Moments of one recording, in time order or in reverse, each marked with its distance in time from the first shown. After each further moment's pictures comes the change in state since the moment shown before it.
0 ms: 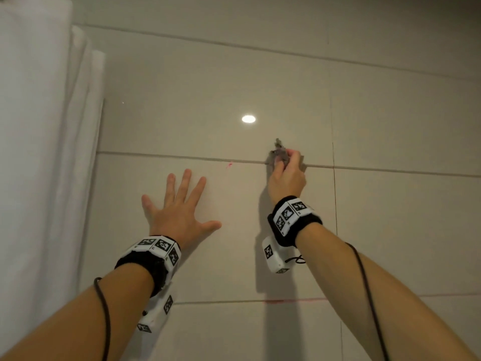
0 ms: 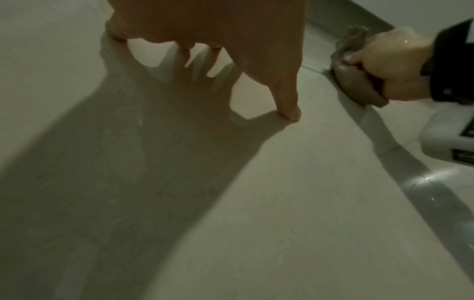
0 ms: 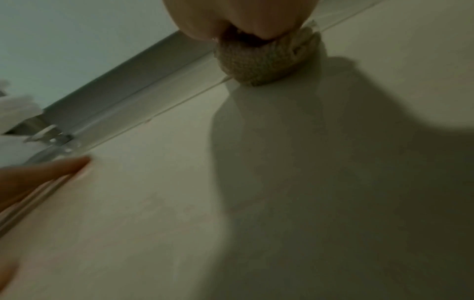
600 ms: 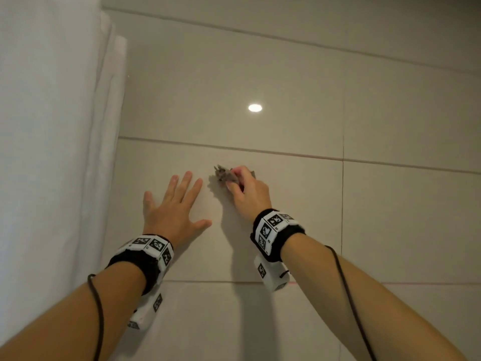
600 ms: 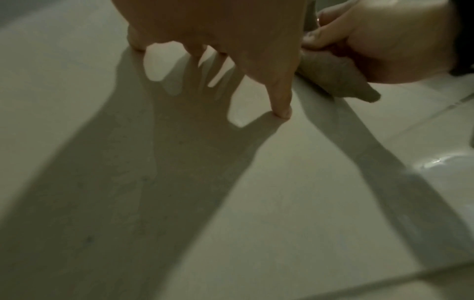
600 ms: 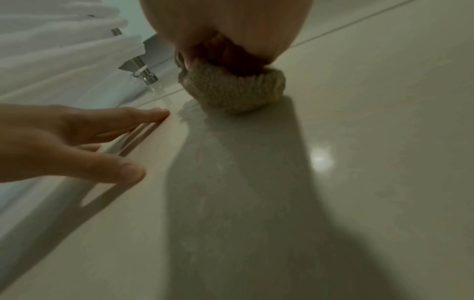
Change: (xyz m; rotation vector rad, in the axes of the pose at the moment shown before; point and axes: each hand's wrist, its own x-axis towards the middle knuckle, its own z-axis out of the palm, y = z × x) left_hand -0.026 -0.041 0.016 0.010 0.021 0.057; right_hand -0.081 -0.023 0.026 -0.157 -0.597 -0.219
